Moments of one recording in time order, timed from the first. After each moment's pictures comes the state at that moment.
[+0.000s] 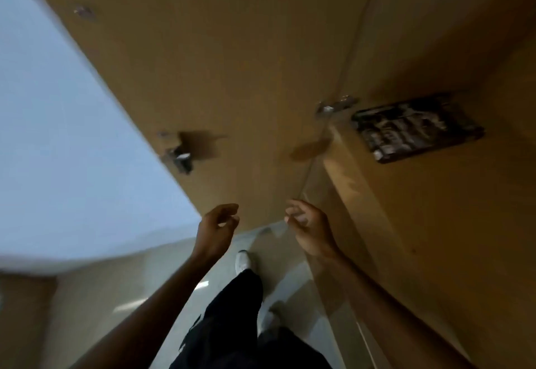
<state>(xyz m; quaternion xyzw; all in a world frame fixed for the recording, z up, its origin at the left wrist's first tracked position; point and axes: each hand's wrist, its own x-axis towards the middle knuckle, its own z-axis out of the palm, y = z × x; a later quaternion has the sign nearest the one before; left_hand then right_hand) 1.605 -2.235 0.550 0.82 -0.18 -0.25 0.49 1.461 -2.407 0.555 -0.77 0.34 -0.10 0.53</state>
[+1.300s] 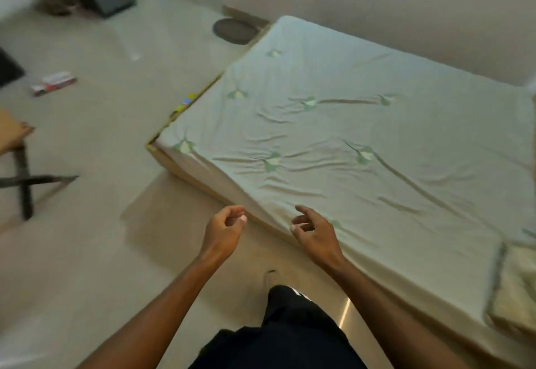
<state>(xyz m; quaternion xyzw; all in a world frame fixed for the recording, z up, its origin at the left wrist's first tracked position) 1.108 -1.293 0.532 0.43 0.69 0.36 0.46 1.330 -1.285 0.541 -0.63 -0.57 0.46 0.27</state>
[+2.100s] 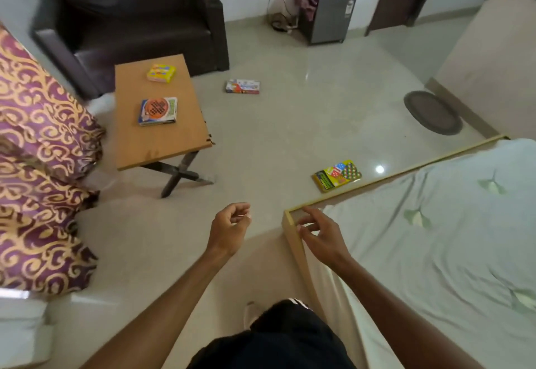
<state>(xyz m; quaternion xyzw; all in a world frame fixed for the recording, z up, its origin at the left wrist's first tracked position) 0.576 -1.043 0.552 0.16 0.79 0.53 0.27 0.743 -0.895 0.554 -0.39 -0.75 0.52 0.12</state>
